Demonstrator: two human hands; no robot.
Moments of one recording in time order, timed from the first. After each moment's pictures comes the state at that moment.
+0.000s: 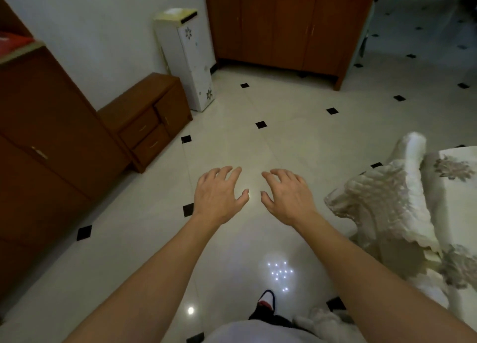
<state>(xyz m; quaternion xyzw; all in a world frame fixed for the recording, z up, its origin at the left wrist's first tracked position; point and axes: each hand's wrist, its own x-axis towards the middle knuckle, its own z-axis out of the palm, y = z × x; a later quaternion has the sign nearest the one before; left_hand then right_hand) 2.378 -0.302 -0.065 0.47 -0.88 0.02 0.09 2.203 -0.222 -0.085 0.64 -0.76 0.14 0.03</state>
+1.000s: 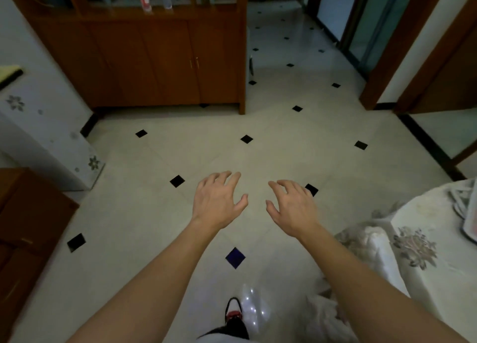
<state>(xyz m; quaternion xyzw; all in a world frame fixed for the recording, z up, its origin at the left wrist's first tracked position) 1.914 -0.663 -0.061 0.23 -0.97 -0.04 0.09 1.795 -0.493 -0.088 0.41 -0.90 0.11 0.05</state>
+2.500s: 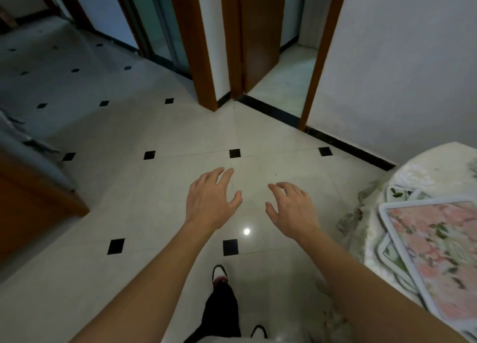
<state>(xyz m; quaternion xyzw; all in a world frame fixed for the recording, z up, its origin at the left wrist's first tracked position) 1.147 -0.583 -0.070 -0.15 -0.98 -0.09 0.04 1.195 -0.378 -0.111 -0.01 -0.99 0.11 0.01</state>
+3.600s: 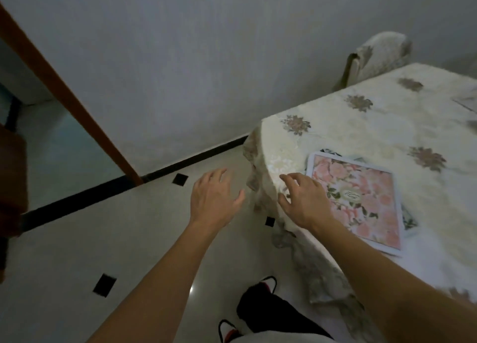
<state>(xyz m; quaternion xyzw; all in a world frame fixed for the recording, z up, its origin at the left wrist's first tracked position) 0.894 -0.206 -0.074 -0.66 -0.74 -0.12 -0.02 1.114 -0.154 -0.085 -0.56 -0.82 0.06 0.07</state>
